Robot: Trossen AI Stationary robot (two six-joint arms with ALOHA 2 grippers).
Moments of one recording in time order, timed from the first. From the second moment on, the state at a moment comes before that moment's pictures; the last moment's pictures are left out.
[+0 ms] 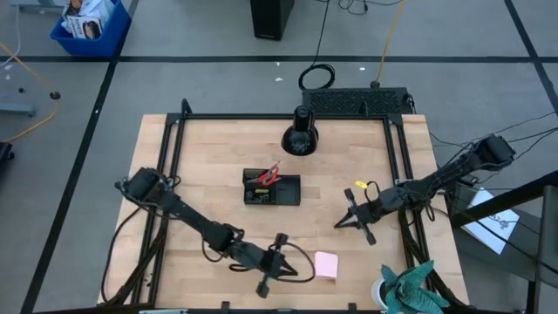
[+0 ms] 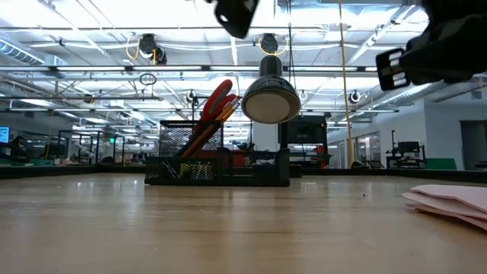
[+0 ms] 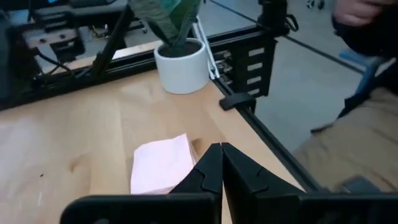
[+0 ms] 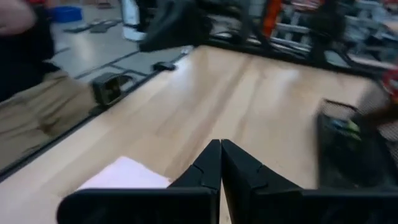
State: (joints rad) left arm -0.53 1.94 1.13 0.49 -0.15 0.03; right arm 0.38 0.96 0.16 0.56 0.00 -0.05
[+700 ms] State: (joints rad) left arm -0.53 2.01 1.25 0.20 -0.30 -0.01; right arm 0.62 1.28 0.47 0.27 0.17 -0.01
